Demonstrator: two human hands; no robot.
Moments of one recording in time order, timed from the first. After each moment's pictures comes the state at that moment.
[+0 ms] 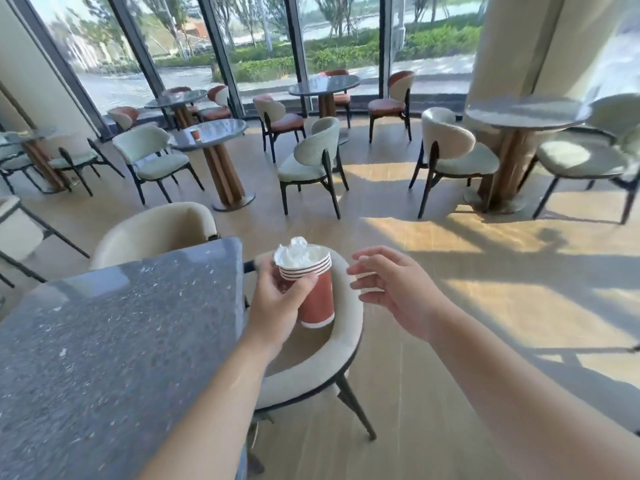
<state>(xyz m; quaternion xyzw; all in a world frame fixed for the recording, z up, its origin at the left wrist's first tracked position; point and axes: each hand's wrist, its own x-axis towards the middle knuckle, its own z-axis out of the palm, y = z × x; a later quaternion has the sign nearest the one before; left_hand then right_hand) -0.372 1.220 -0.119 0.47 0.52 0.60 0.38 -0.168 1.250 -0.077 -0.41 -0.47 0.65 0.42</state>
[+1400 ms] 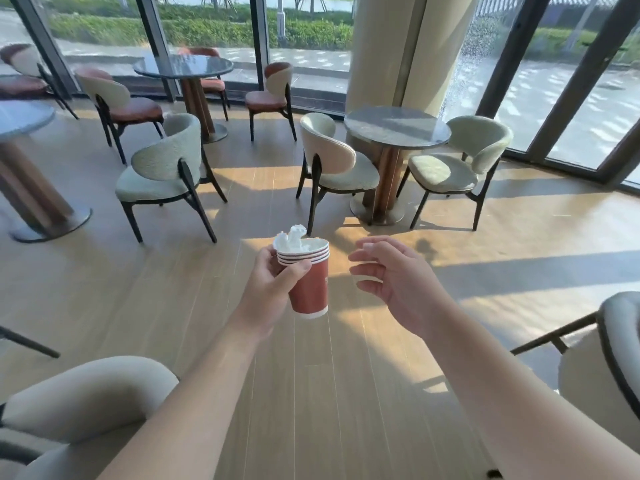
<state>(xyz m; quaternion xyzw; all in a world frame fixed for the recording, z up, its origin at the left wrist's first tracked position) -0.128 1.686 -0.146 0.48 0.41 0.51 0.58 0.069 1.644 -0.085 -0.51 -0.38 0.56 0.54</state>
